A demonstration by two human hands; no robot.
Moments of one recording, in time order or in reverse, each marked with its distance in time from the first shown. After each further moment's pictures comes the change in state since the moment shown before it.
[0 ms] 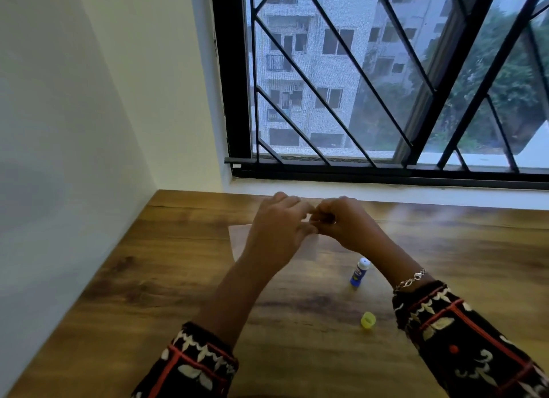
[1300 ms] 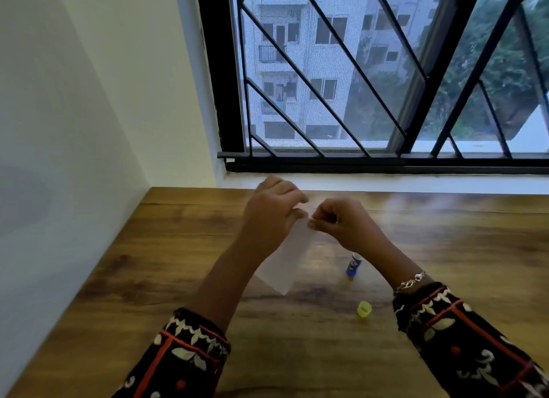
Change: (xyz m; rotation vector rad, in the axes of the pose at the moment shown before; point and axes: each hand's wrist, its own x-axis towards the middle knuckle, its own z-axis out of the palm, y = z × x) left_hand 0.010 -0.011 0.001 0.040 0.056 0.128; right_hand -0.015 0.008 0.007 0.090 0.053 0.086
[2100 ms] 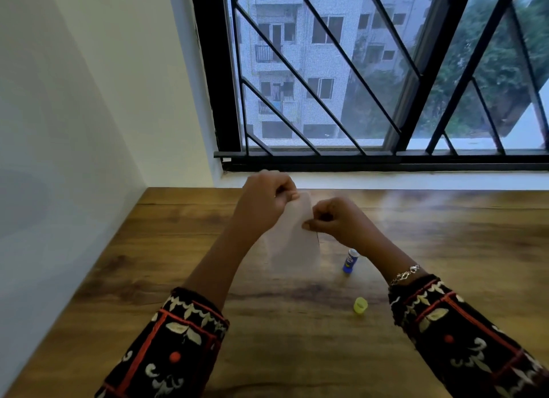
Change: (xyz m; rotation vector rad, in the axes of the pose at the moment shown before) left_hand 0.021 0.000 -0.008 -0.246 -0.089 -0.224; right_hand 0.000 0.005 -0.001 0.125 -0.067 0.027
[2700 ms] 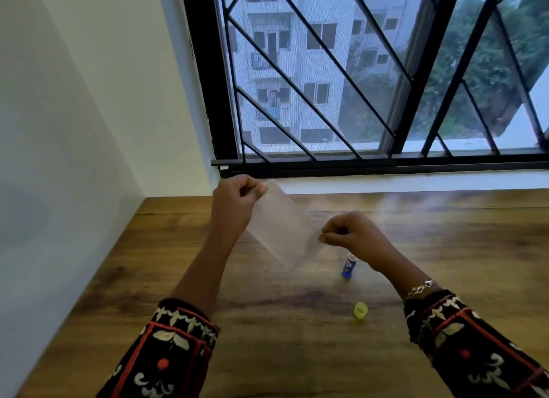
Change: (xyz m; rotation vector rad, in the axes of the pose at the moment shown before) left_hand 0.001 -0.031 -0.004 -0.217 0.276 -0.271; right_hand -0.018 0.030 -0.003 0.135 0.046 0.115
